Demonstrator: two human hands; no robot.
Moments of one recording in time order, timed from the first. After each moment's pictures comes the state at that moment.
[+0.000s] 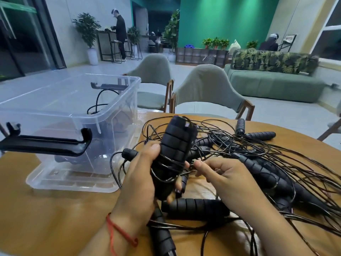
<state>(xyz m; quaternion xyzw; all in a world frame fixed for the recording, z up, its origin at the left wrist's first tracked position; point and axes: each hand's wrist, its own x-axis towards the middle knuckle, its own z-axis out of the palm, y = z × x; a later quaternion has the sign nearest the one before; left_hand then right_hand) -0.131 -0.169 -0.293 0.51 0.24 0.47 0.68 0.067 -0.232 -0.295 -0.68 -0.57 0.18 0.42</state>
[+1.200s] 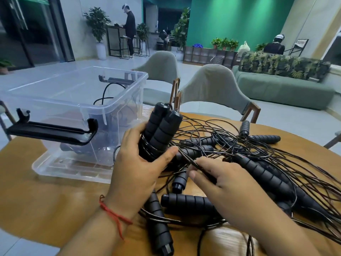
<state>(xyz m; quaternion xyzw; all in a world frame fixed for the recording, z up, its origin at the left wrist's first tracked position) -0.146 -0.158 -0.293 0.68 0.40 0.55 0.27 0.047 -0.252 -0.266 -0.66 -0.69 0.11 0.26</state>
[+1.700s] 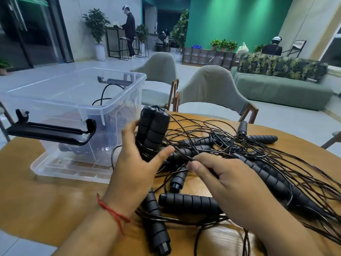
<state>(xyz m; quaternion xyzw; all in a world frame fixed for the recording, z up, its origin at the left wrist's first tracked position) -0.144 -0.158 -0.291 0.68 0.40 0.52 0.33 0.051 -0.258 -0.254 -0.66 -0.70 0.07 0.26</state>
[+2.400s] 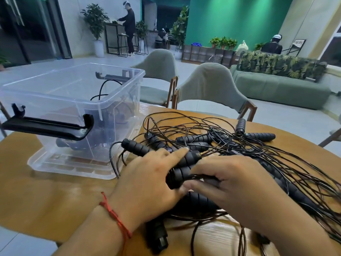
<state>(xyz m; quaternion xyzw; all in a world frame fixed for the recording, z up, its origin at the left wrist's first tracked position) -0.139 -0.180 -0.290 0.89 0.40 0.23 0.03 0.057 -0.268 -0.242 -0.58 -0.79 0.00 0.22</state>
